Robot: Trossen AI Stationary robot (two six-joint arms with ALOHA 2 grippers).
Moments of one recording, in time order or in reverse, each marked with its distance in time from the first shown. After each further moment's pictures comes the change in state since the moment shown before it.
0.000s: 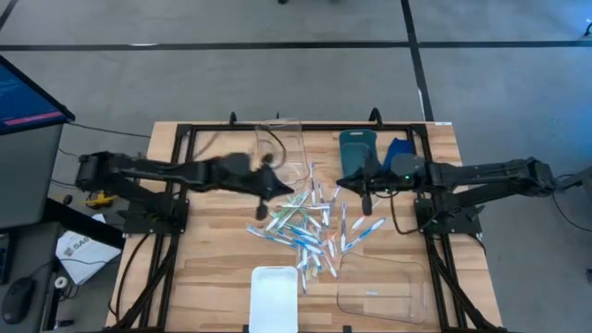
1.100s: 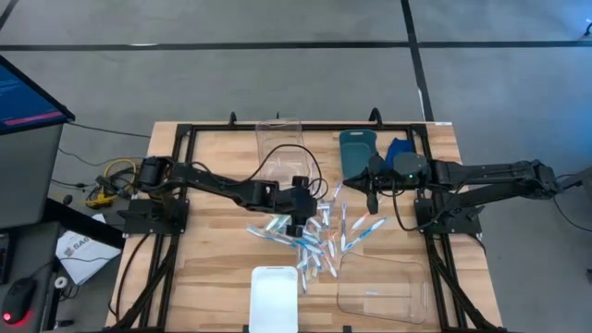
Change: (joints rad) left arm -0.133 0.504 0.376 -0.276 -0.306 0.143; right arm -0.018 -0.078 0.001 -0.154 -0.001 0.052
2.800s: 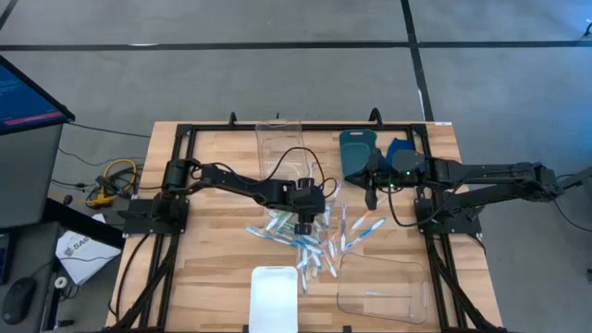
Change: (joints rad) left arm 0.058 0.210 0.135 -0.086 0.058 -0.091; right arm -0.046 0.001 0.000 -0.037 0.011 0.000
